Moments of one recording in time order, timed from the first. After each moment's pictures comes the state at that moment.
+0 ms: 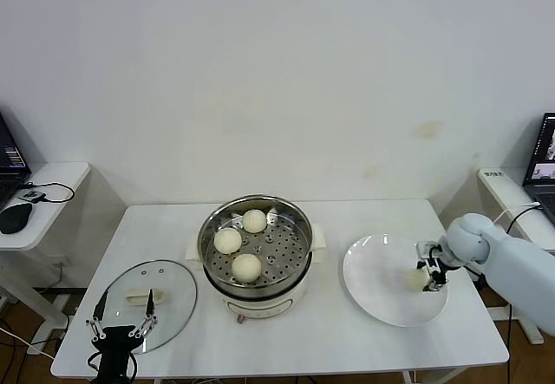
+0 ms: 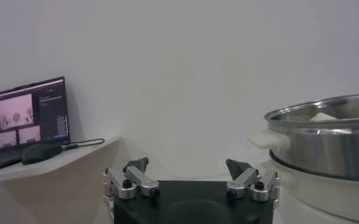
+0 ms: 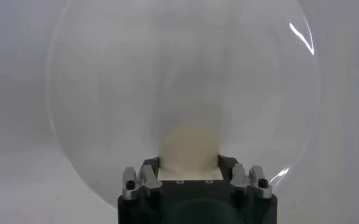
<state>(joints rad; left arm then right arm) 1.76 -1.33 -0.67 -1.99 -0.07 -0.26 -0.19 -0.23 0.58 -0.59 1.32 -0.28 -0.28 -1.08</state>
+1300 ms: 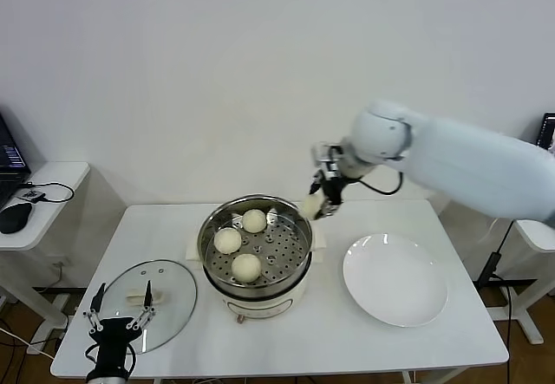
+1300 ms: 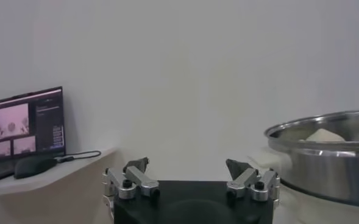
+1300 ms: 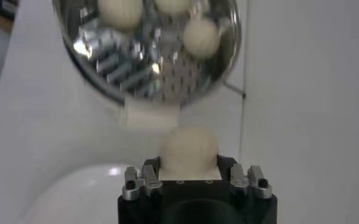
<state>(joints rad) 1.74 -1.32 -0.67 -2.01 -0.09 -0.25 -0.19 0.57 0.97 -1.16 1.49 0.39 -0.59 -0.98</state>
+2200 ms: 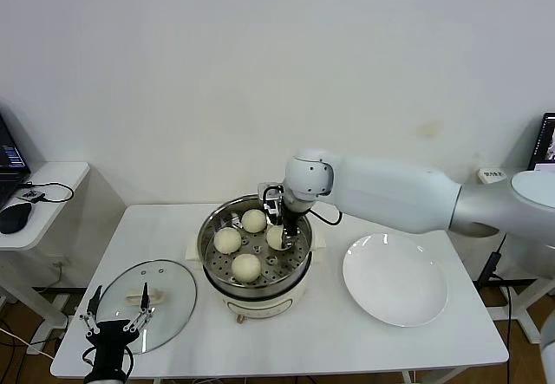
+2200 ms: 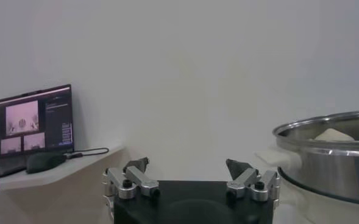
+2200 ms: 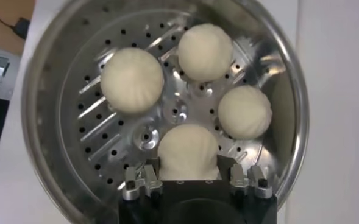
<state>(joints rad) 1.75 -1.33 -0.68 -2.01 -0.10 -0.26 -0.19 0.44 1.18 -1.22 1.35 0.38 -0.70 -0.89</state>
